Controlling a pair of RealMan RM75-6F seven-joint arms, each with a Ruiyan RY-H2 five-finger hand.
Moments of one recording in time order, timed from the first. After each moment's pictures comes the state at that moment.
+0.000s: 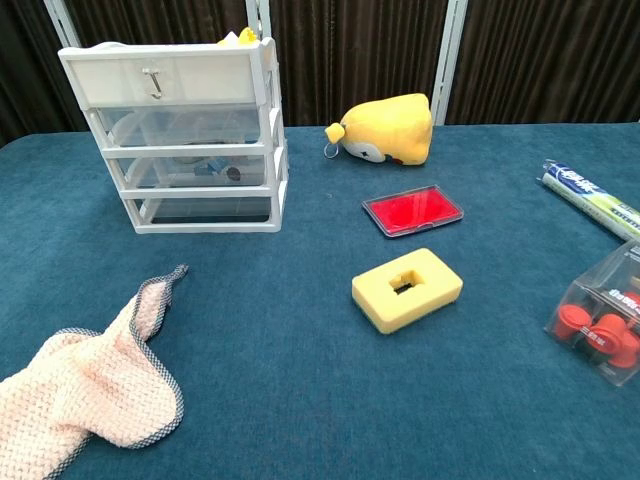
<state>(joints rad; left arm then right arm) -0.06 -1.16 -0.03 -1.72 1.53 1.52 0.16 0.10 -1.14 0.05 -1.60 -1.56 1.49 -0.08</state>
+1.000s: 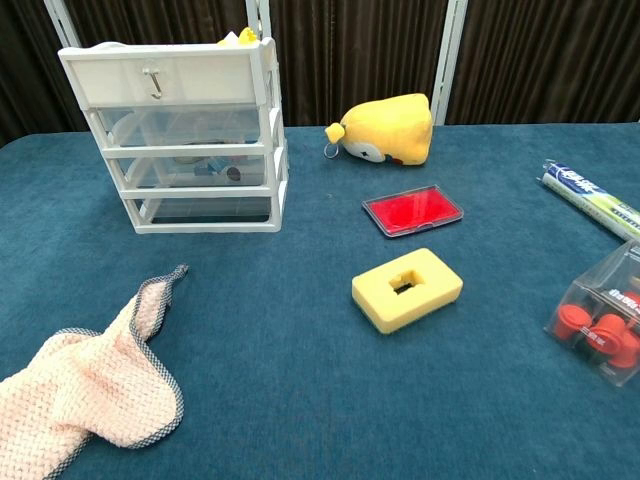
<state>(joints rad) -0.06 -1.17 -0.01 -1.74 1.55 1.52 0.17 0.10 -1.14 0.05 -1.60 -1.56 1.49 -0.07</state>
